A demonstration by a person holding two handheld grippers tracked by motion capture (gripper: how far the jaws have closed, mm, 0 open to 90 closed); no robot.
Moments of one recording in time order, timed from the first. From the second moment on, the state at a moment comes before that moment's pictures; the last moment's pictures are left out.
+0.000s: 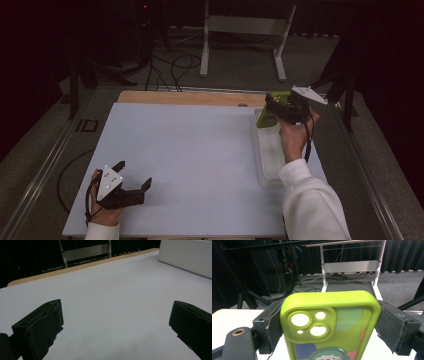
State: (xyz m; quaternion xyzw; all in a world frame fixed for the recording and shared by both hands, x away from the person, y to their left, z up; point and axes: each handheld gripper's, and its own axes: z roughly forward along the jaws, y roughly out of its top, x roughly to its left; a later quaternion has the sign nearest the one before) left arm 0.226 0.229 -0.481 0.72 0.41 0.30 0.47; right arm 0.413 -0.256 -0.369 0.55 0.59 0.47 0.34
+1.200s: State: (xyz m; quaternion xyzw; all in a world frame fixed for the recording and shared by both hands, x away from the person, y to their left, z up) left arm 0.227 0.228 -0.482 0.72 0.41 0.30 0.47; right arm 0.436 -0.259 -0.384 0.58 0.58 0.45 0.36
